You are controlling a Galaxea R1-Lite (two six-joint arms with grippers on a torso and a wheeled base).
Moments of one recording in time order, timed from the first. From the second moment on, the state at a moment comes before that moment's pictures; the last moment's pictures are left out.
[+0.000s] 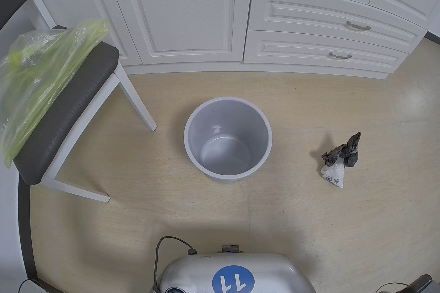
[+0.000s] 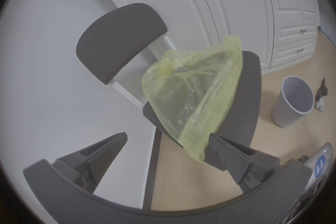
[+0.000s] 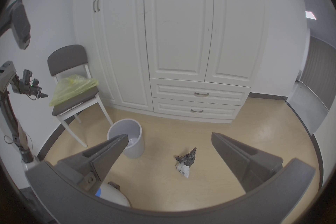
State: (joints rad) left arm 0.99 1.05 -0.52 -0.41 -0.53 0.41; right arm -0.02 0.51 -0.59 0.01 0.17 -0.12
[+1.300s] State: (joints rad) left arm 1.00 1.23 -0.43 -0.44 -0.52 0.36; right arm -0.02 0.50 -0.55 0.01 0.20 -0.18
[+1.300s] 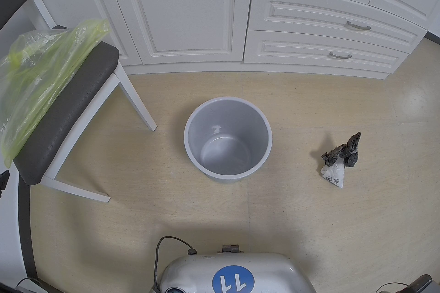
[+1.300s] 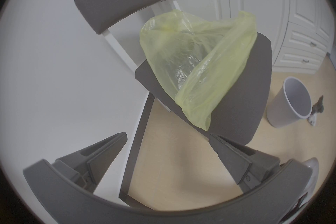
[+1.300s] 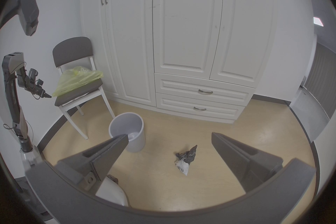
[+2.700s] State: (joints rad) left arm 0.96 1.45 -0.44 -0.72 -0.53 0.10; right arm 0.00 0.51 -0.54 0.02 0.20 -0.18
